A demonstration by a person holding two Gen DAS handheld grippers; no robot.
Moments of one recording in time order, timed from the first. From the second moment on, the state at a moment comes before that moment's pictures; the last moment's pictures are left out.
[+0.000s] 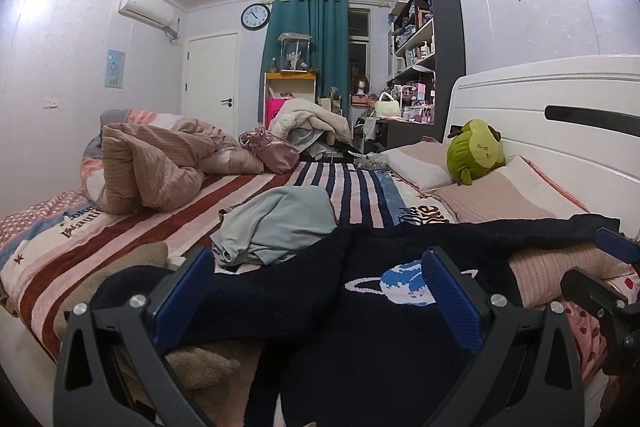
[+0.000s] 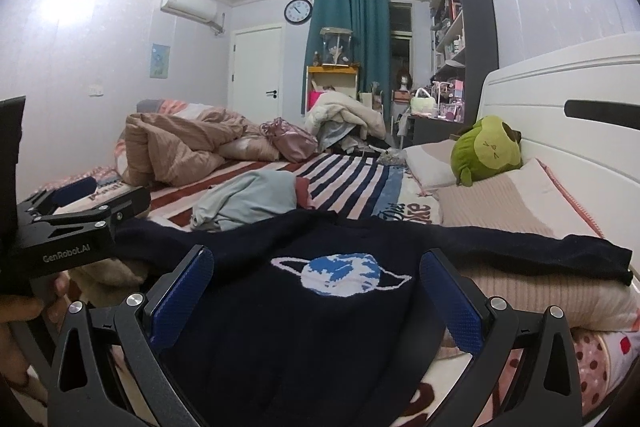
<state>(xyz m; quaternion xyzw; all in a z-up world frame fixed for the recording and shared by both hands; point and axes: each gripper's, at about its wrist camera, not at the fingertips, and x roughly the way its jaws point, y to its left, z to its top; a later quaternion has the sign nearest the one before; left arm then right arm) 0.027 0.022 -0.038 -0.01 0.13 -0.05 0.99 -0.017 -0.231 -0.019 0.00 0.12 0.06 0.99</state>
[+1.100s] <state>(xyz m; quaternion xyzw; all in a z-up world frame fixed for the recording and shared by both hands) 0.024 0.014 -0.047 0.00 0.14 -0.05 0.99 -0.014 -0.229 -0.020 0.00 0.12 0.06 0.99</state>
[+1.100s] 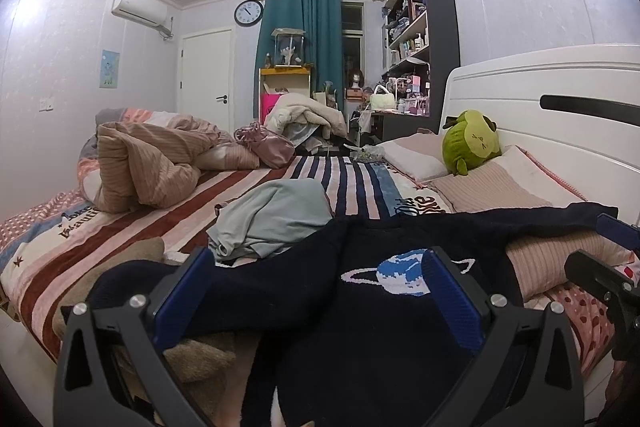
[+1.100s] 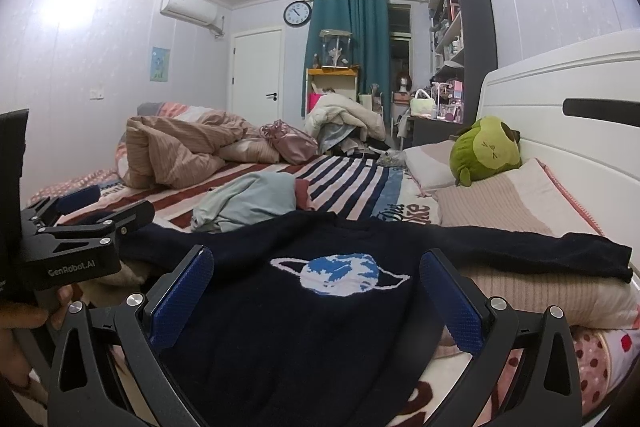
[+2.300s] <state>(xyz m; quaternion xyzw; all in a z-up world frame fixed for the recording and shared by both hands) 0.075 0.009 -0.140 0.00 0.31 -0.08 0.95 0.040 -0.328 -0.191 0.14 0.35 0.17 0.91</state>
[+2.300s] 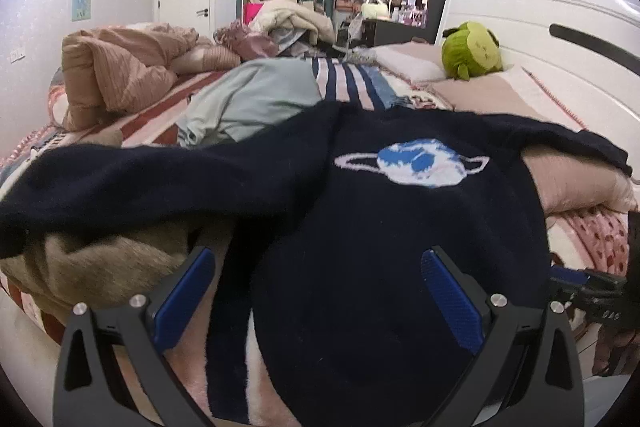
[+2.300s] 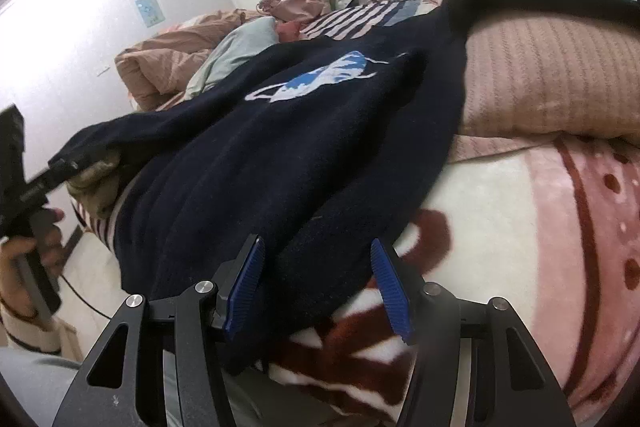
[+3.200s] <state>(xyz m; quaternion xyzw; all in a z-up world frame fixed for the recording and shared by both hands) 0.104 0.022 -0.209 -0.03 0.39 -0.12 0.91 -0.002 -0.371 -0.192 0.20 0.34 0.15 0.90</state>
